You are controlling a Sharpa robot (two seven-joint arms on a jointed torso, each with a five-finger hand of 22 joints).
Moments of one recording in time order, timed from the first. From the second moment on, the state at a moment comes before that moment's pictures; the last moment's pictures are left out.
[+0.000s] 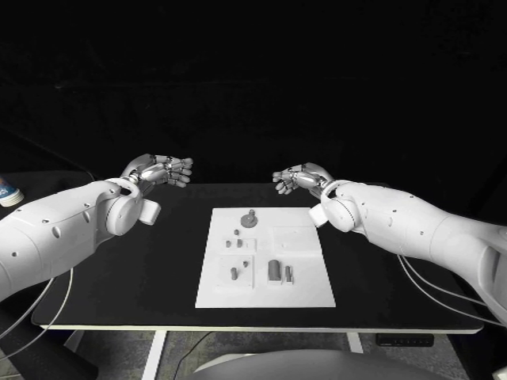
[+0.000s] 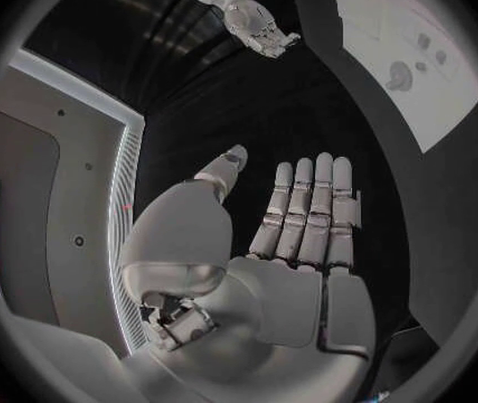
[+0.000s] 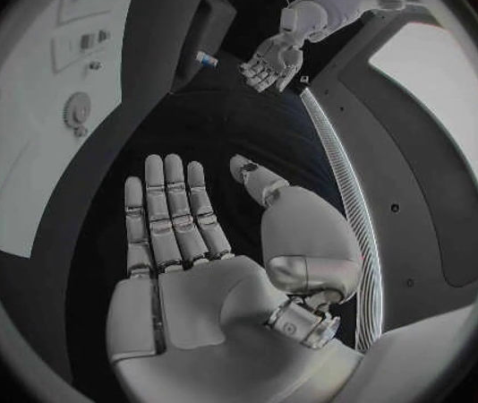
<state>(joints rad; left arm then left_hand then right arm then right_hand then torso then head) 1.18 -0.53 -0.11 0.86 -0.24 -0.08 0.24 1.04 -0.06 0.29 -0.07 0.18 0.80 0.14 0.33 0.55 0.85 0.14 0.37 0.31 0.85 0.14 0.28 0.67 0.05 0.52 0.07 1.05 0.33 1.01 -0.50 0.01 0.77 -0.42 -0.09 0.29 0.87 -0.07 0.55 -0.11 0.21 0.83 0.14 0.34 0.60 0.86 0.14 0.60 0.29 0.76 0.13 0.68 0.45 0.01 0.24 0.11 1.29 0.31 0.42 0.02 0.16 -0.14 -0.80</state>
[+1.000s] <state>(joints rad) 1.11 -0.65 -0.06 1.18 -0.18 -0.26 0.30 0.07 0.00 0.02 0.00 0.01 0.04 0.01 0.02 0.03 0.04 0.01 0.02 0.02 0.04 0.01 0.02 0.03 0.02 0.03 0.00 0.07 0.02 1.02 -0.62 0.01 1.11 -0.29 -0.25 0.33 0.05 0.00 0.03 0.00 0.01 0.04 0.01 0.02 0.03 0.05 0.01 0.03 0.02 0.04 0.01 0.03 0.02 0.01 0.02 0.01 0.16 0.02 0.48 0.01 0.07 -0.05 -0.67</state>
